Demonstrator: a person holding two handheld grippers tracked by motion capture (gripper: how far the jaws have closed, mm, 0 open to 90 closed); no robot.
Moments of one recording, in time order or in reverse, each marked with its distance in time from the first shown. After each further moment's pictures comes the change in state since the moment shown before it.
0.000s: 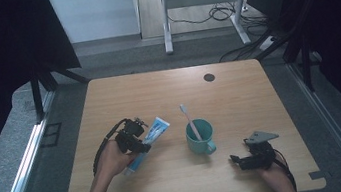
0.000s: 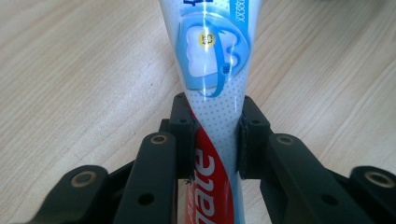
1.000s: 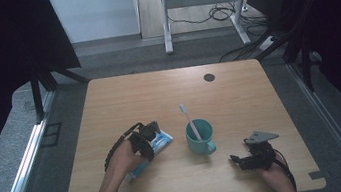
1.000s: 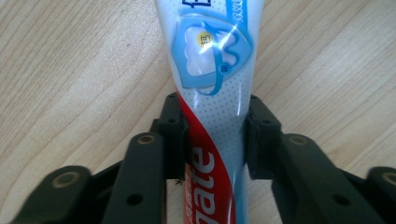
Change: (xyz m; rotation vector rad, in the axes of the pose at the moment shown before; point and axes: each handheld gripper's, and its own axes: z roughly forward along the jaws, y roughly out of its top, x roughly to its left) left arm -0.008 0.018 0.050 0.331 0.062 -0.039; right arm 0.000 0.000 0.000 -0.001 0.000 -0.001
